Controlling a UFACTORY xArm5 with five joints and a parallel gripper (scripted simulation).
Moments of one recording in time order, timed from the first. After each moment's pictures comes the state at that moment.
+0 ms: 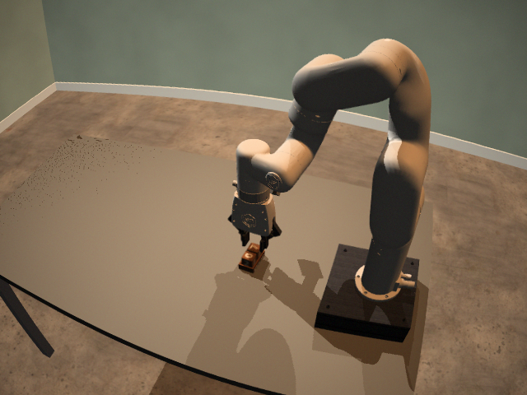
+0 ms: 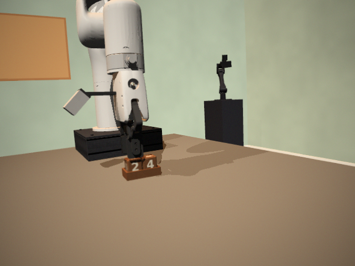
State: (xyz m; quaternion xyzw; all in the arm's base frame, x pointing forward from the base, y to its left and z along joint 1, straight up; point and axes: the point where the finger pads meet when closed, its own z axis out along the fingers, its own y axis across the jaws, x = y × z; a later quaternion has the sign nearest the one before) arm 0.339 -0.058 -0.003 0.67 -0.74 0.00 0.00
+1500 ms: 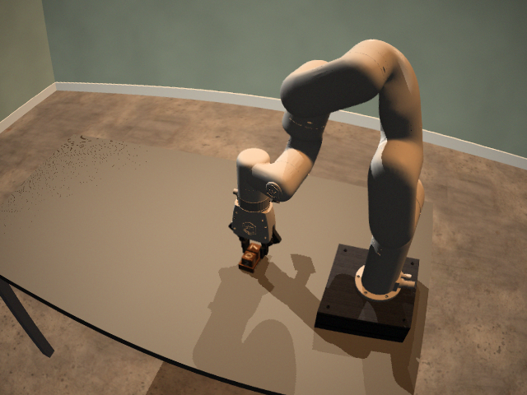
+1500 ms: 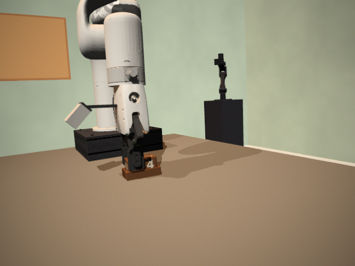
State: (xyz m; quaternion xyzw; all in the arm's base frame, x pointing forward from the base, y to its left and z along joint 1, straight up) arm 0.338 -0.058 -0.028 0.67 -0.74 0.00 0.00
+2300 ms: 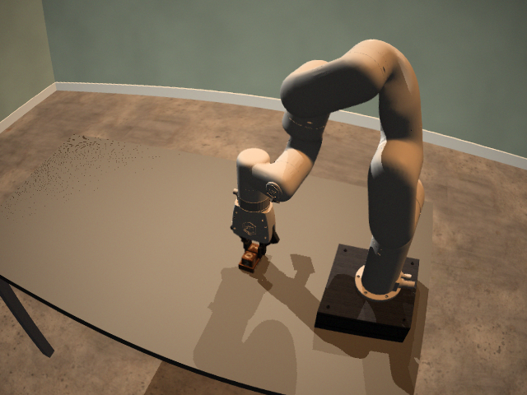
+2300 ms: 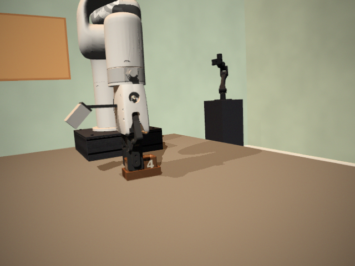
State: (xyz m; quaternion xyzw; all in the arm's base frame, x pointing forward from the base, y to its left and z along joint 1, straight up) arm 0.338 -0.058 -0.028 0.67 -0.74 0.00 0.00
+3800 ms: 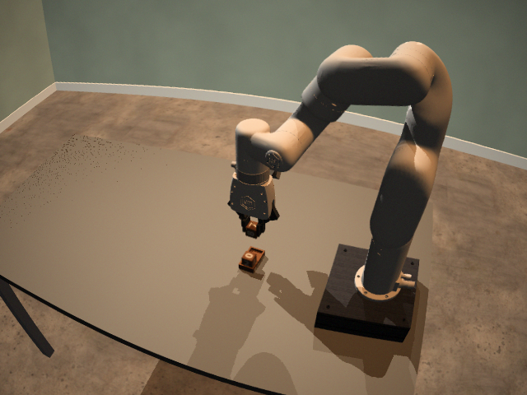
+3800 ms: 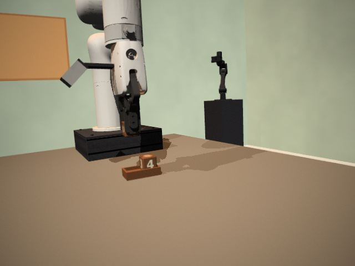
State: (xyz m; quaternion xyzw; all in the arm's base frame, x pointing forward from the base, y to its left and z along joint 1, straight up) arm 0.342 -0.059 0.050 0.67 -0.74 0.00 0.00
